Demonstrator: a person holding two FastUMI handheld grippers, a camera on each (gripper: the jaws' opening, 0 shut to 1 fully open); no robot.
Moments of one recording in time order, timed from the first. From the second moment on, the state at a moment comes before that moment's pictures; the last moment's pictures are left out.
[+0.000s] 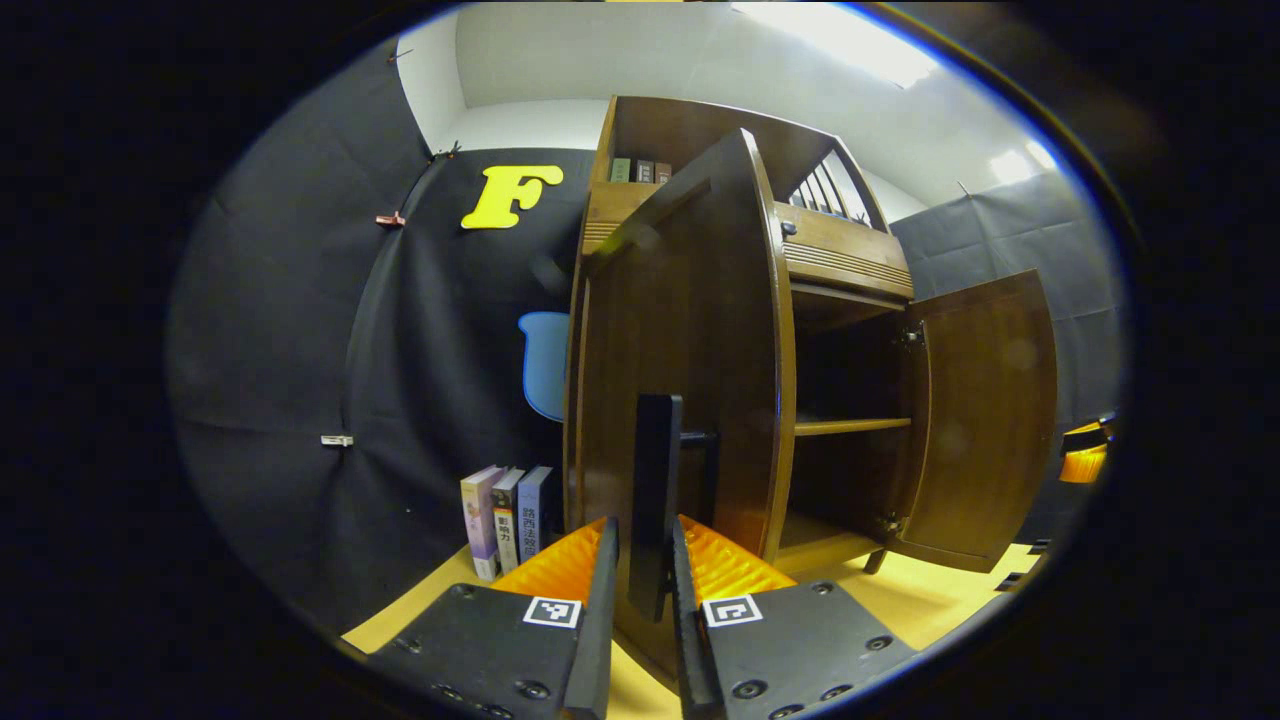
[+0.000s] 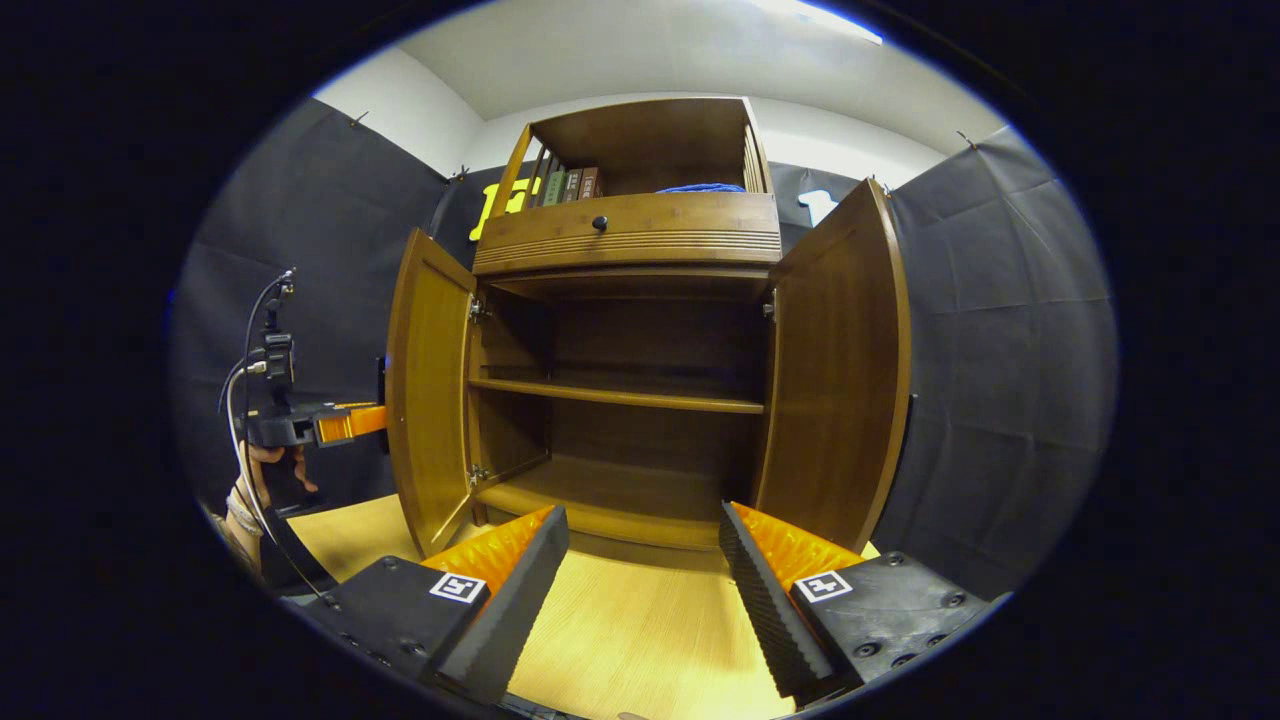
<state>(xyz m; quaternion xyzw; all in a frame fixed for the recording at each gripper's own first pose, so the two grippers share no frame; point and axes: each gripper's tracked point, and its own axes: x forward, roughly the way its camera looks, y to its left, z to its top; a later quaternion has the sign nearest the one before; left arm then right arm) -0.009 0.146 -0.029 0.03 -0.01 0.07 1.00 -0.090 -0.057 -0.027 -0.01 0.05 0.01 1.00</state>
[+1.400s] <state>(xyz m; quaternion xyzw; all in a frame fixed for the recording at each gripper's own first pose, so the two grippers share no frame) -0.078 0.215 0.003 0.07 -0.04 0.17 0.98 -0.069 -0.013 -0.041 0.00 0.07 0.04 1.00</state>
